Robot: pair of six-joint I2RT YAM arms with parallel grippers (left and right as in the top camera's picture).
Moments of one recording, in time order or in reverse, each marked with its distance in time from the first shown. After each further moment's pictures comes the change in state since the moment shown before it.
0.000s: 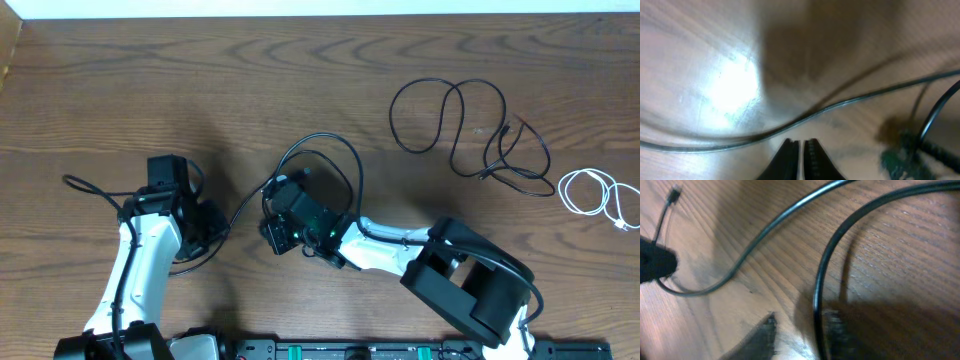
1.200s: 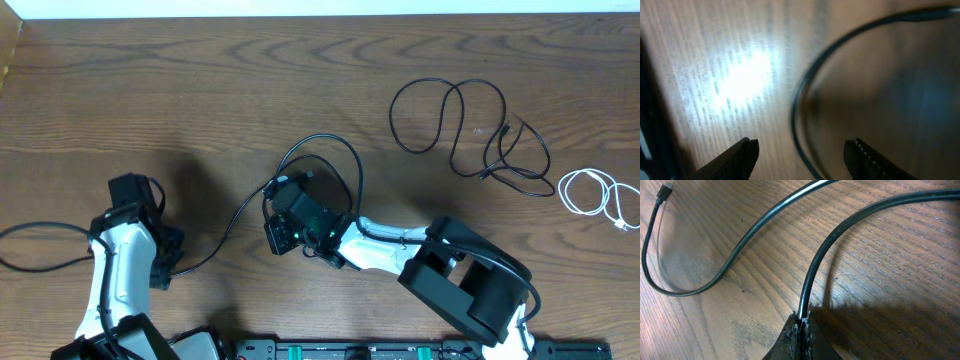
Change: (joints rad) left arm 0.242 0.000 -0.043 -0.050 -0.321 -0.590; right arm -0.001 0.010 0.000 0.000 0.004 0.005
